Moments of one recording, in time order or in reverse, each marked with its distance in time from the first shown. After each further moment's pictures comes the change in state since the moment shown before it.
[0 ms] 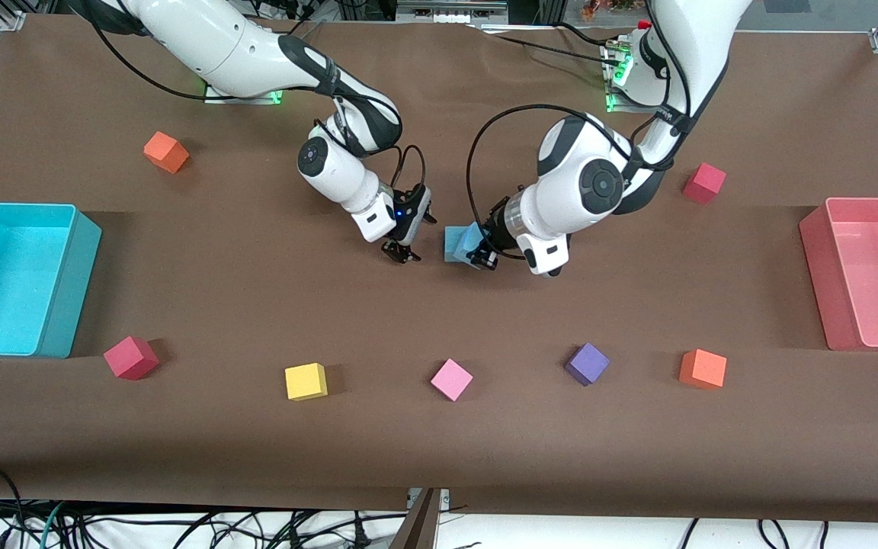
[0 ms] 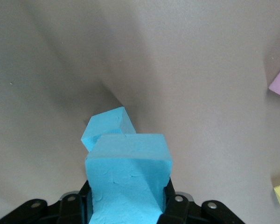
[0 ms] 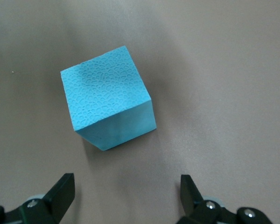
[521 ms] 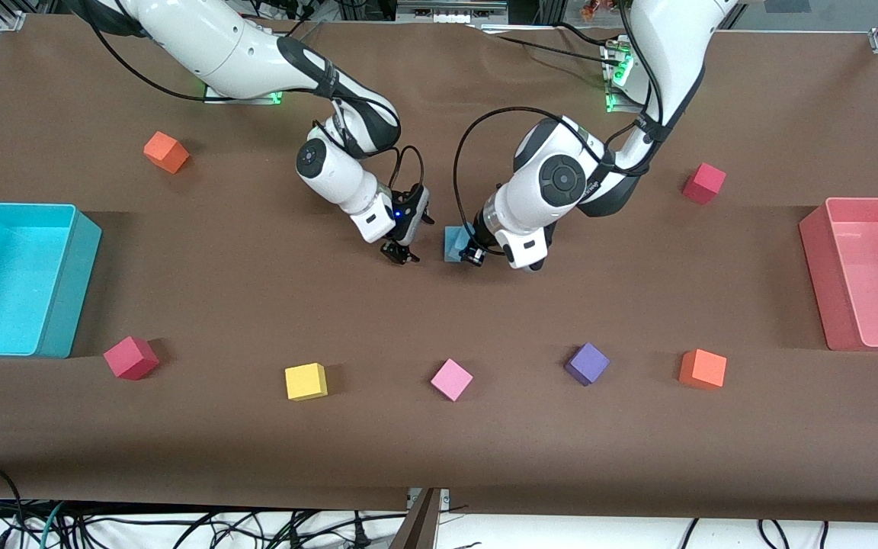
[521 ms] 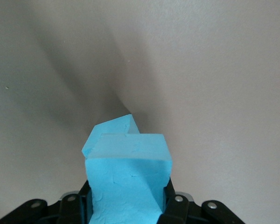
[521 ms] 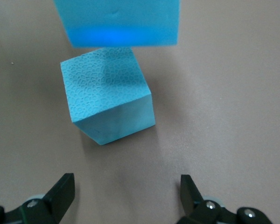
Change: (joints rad) left arm -0.052 0.049 -0.001 -0.001 0.094 0.032 -0.087; right arm -0.008 0.005 0.000 -0.002 0.001 0.000 -0.049
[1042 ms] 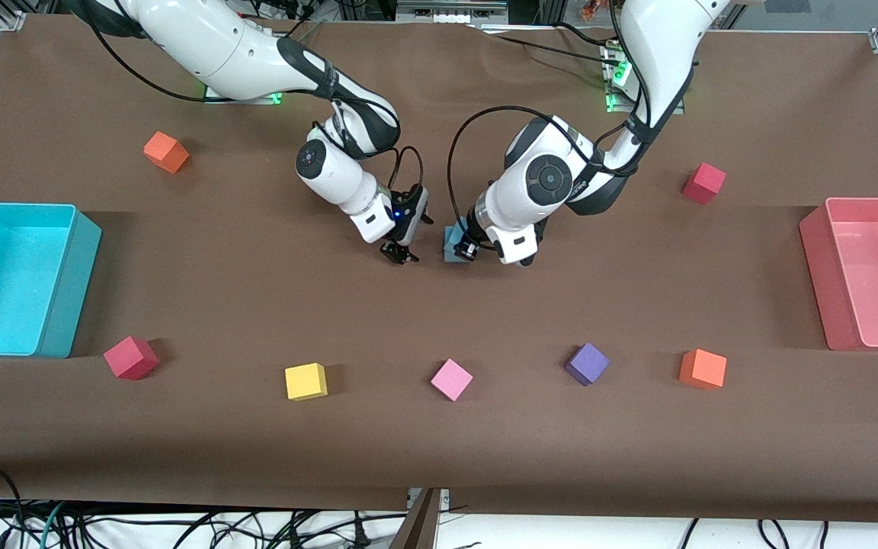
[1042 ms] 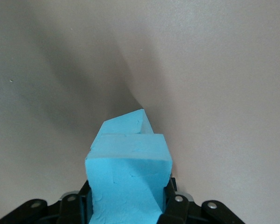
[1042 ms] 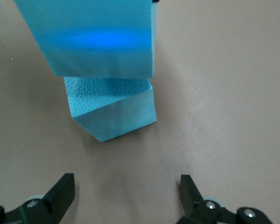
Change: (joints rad) left arm -0.021 0.018 0.000 -0.007 0.000 0.000 -0.009; right arm -0.001 0.004 0.000 -0.002 0.000 0.000 -0.003
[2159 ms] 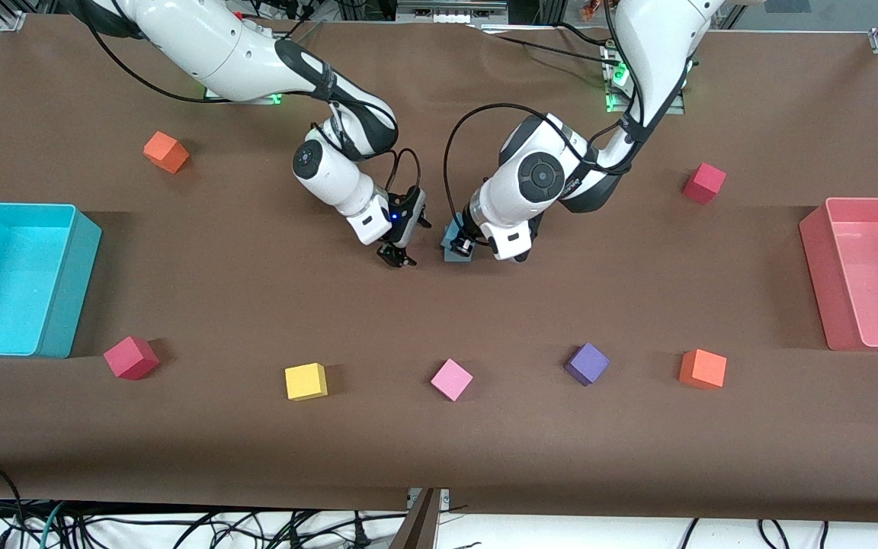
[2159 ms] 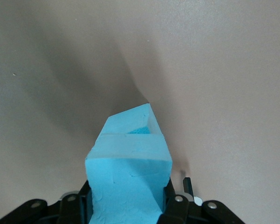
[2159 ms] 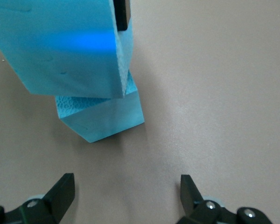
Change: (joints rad) left arm -0.016 0.001 0.000 -0.004 0.000 0.000 -0.012; right arm -0.009 0.001 0.000 -0.004 0.000 0.032 -0.018
